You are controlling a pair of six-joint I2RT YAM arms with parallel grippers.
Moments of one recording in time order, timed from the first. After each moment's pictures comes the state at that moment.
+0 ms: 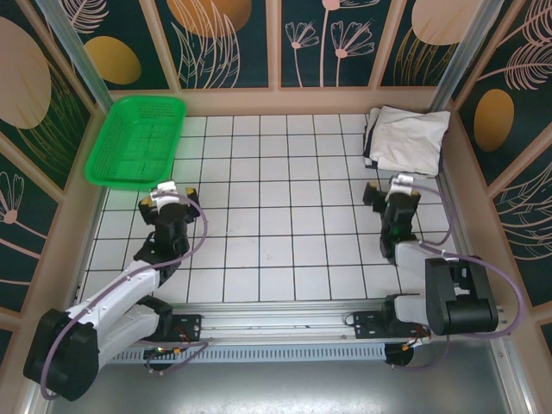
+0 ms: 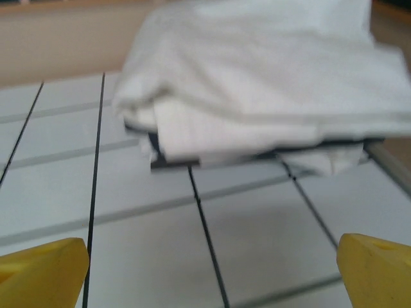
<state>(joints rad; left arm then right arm) -0.39 0.95 0.32 0.33 -0.69 -0.15 0.08 1.30 0.25 0.76 0.24 0.09</state>
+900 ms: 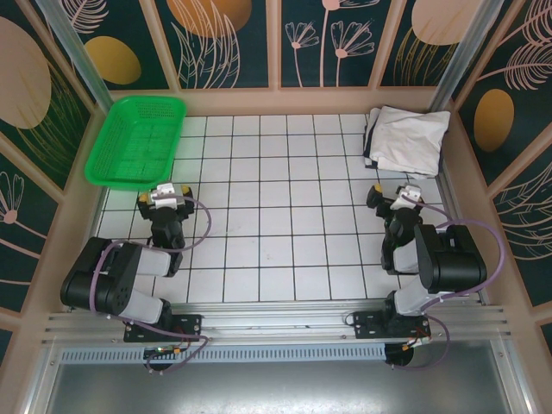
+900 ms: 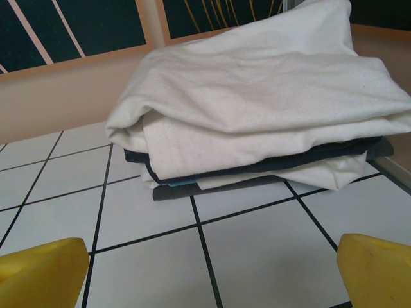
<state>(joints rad) -0.19 1.47 0.20 1.12 -0.49 0.02 -0.01 1.56 0.17 1.27 0.15 0.15</state>
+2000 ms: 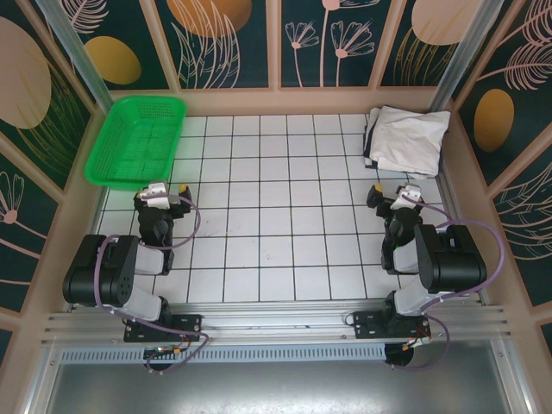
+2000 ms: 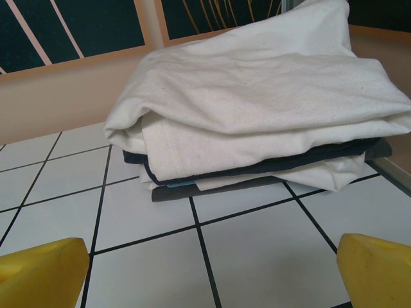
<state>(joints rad) -0.04 1.51 0.21 1.19 -0.16 -0.04 -0.01 1.56 0.17 1.27 0.16 0.15</state>
